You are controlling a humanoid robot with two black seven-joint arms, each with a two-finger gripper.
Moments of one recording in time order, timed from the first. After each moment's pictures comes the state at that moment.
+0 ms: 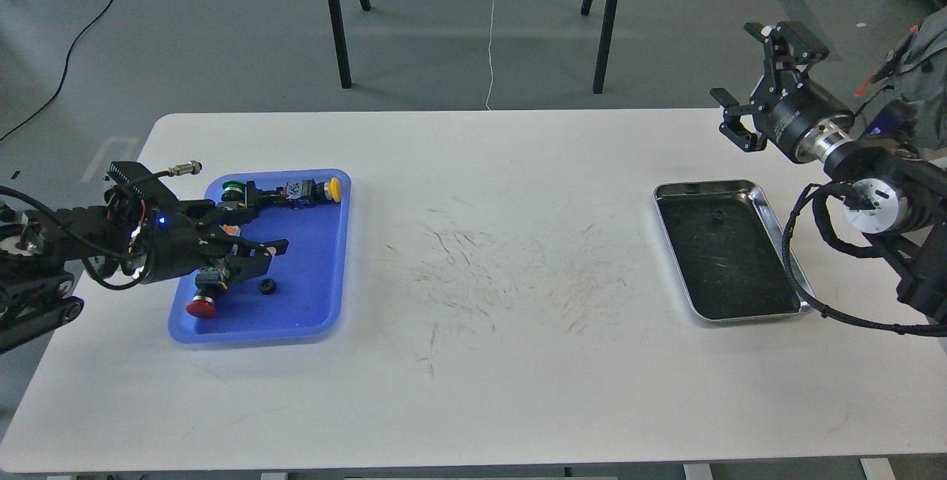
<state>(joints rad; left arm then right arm) -0.96 0.76 0.19 -0.95 1.69 0.19 -0.49 0.91 -0.51 0.37 0.64 -0.03 0.33 0.30</state>
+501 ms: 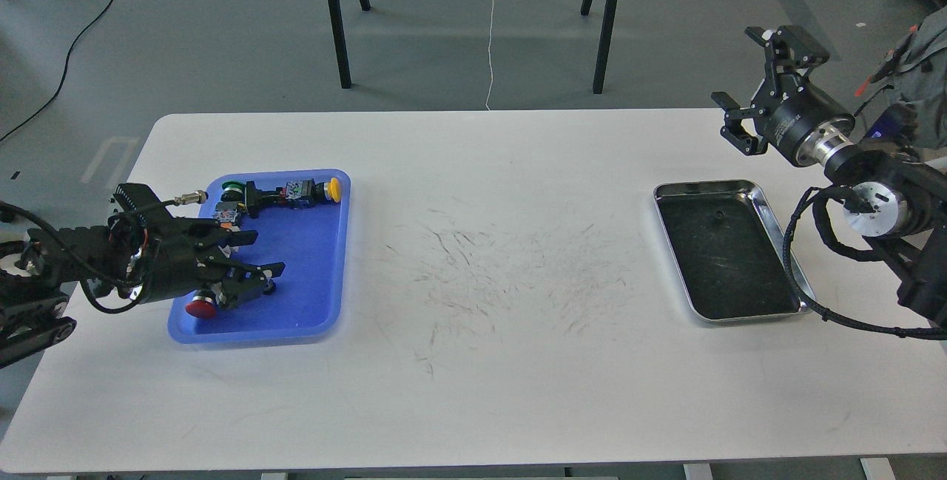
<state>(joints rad) -0.93 0.77 0.23 -0.96 1.78 0.23 -0.49 0.90 -0.51 0.37 0.65 -0.03 0.32 0.30</state>
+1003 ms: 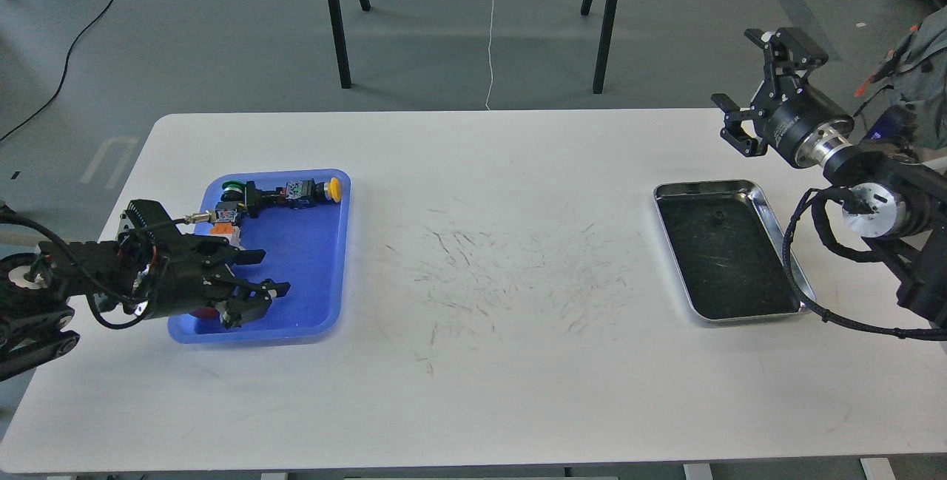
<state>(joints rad) -0.92 0.76 0.24 -0.98 1.80 0.23 -0.49 0.90 -0.51 0.36 0.65 -0.03 0.31 0.30</state>
